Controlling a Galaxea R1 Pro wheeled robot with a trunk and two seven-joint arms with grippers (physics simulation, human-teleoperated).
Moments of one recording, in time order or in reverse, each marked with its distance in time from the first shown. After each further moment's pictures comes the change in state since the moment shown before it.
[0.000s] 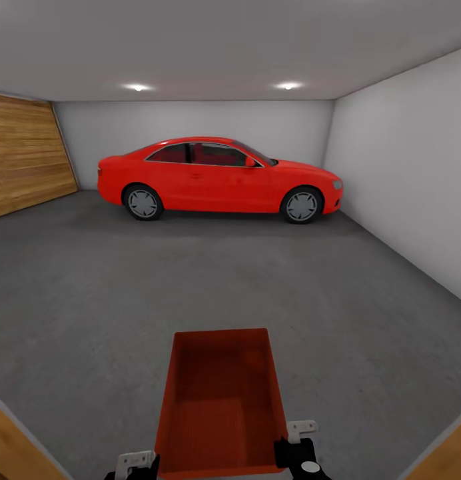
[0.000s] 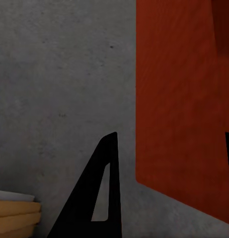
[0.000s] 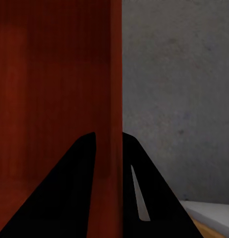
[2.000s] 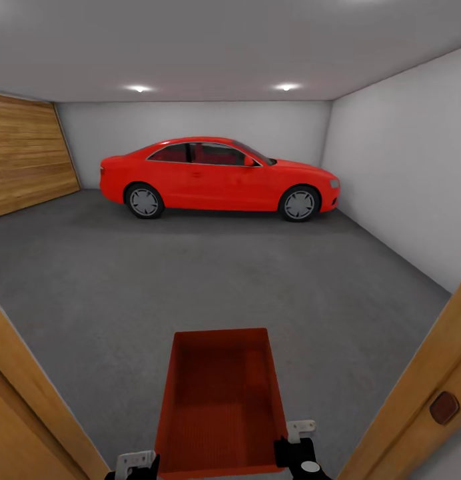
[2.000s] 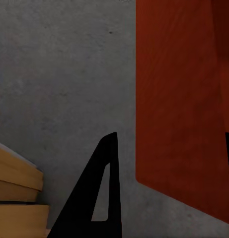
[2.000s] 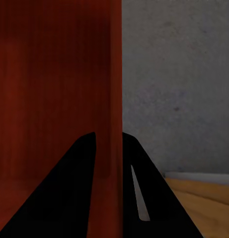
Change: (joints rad) left arm 0.000 0.000 0.000 0.000 0.000 0.000 0.000; right arm 0.000 0.000 0.001 -0.001 0.000 0.000 0.000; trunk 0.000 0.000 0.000
